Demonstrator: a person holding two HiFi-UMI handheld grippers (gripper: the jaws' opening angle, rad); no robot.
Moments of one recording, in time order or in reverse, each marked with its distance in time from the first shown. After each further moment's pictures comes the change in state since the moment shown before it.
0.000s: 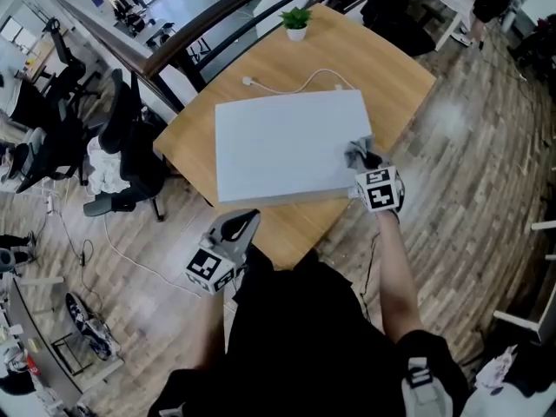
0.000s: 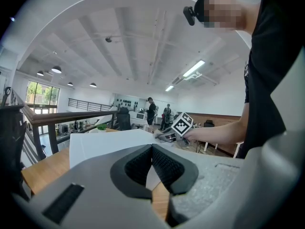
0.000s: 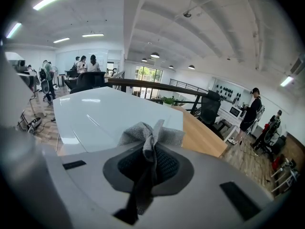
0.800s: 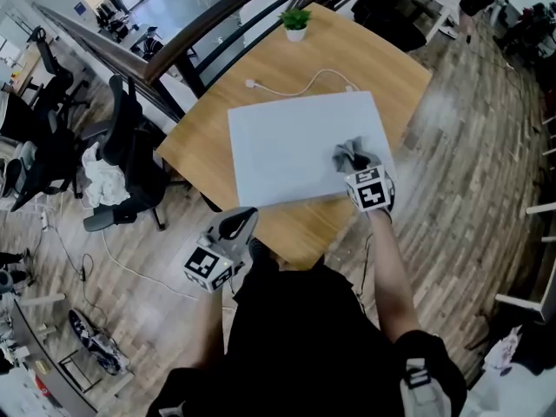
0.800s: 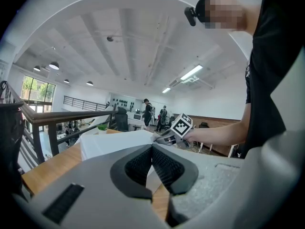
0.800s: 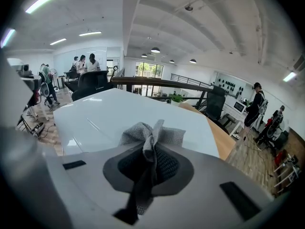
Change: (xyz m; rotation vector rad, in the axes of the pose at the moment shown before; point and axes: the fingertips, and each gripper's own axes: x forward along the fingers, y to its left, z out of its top) left arm -0.040 0.064 0.006 -0.015 -0.007 -0.069; right arm 0.019 0.079 0.037 0.031 0.061 0.026
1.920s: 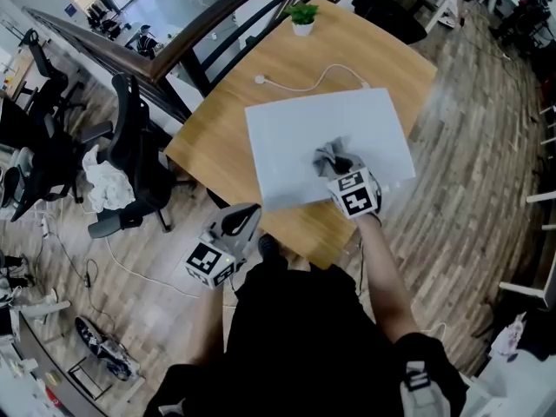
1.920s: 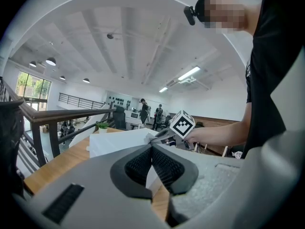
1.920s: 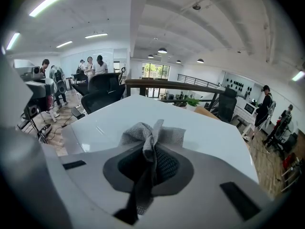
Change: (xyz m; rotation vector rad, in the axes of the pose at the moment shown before) left arm -0.033 0.058 -0.006 -0.006 0.016 -0.063; right arm 0.029 0.112 0.050 -0.019 -0.010 0.083
